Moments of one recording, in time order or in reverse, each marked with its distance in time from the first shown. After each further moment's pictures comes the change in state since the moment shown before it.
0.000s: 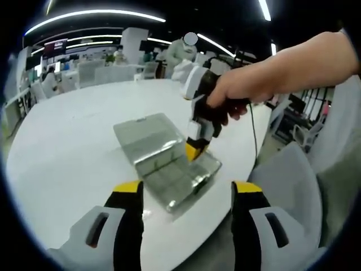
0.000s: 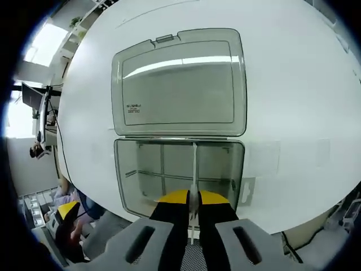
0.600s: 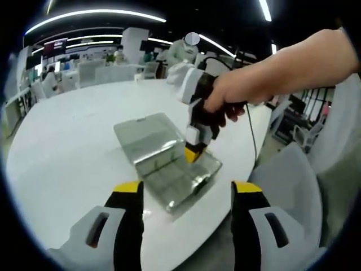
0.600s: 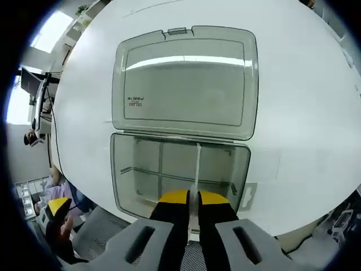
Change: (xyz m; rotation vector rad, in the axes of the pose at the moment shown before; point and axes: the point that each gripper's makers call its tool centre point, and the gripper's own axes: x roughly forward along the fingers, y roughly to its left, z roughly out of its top) left arm 0.001 0.001 0.000 -0.005 -0.002 0.001; right arm 0.008 0.000 0.000 -0.087 0.012 -0.060
